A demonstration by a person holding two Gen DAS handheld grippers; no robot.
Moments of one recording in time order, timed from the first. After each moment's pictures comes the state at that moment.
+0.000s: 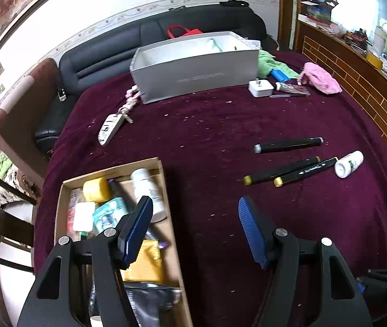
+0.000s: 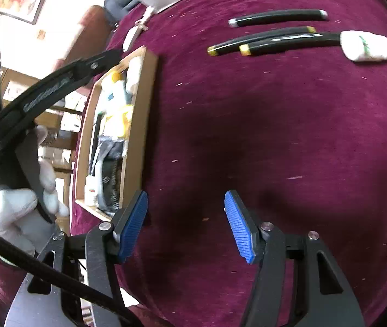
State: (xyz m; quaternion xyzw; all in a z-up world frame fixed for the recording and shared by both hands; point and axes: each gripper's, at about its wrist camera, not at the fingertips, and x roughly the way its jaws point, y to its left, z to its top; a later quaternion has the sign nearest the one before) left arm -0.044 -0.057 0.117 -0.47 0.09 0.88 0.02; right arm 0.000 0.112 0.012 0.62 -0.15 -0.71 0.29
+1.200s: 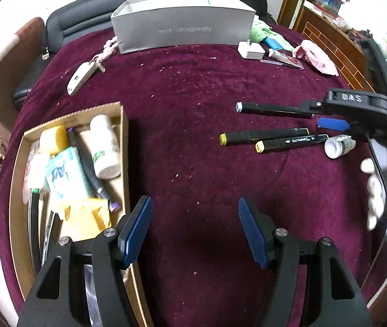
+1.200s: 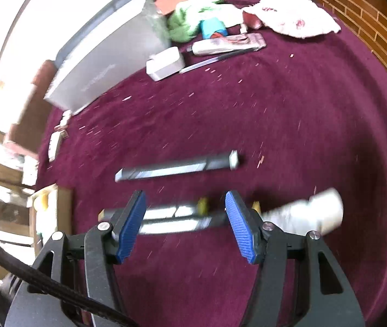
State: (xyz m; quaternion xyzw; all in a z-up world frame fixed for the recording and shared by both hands) left arm -0.039 -0.051 0.071 -0.55 0.01 0.83 0.04; right arm -0.190 0.182 0.007 0.57 -0.16 -0.79 0.15
